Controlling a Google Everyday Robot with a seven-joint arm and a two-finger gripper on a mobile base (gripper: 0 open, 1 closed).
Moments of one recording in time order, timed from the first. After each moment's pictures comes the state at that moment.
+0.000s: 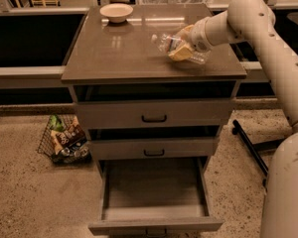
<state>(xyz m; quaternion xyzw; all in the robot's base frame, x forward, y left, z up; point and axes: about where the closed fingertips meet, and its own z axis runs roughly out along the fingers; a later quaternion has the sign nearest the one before) 0.796 -0.113 0.854 -0.55 0.70 0.08 0.45</state>
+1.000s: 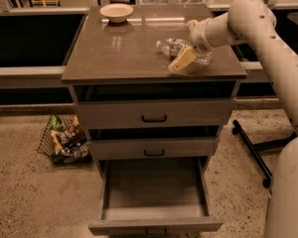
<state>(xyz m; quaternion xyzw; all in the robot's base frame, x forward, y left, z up) 0.797 -0.115 0.853 -0.54 0.70 0.07 0.46</state>
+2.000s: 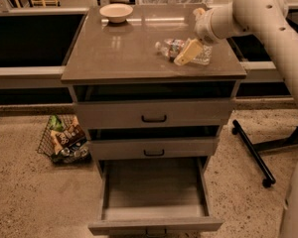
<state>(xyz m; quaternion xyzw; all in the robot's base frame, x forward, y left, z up) 0.792 -0.133 0.886 -0.55 0.70 0.01 0.46</state>
